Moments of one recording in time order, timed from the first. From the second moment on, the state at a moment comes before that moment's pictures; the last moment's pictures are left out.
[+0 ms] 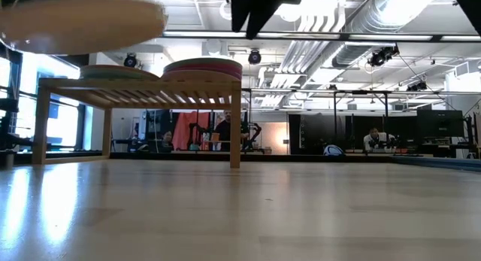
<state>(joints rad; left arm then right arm) -0.17 0.84 0.90 -1.14 -0.09 -0.96 0.20 2.17 2.34 -1.46 0.34 0.76</state>
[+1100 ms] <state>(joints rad) 0.58 0.91 1.36 -1.47 -0.39 -0.90 -0.09 2.12 2.36 -1.54 0.25 0.00</state>
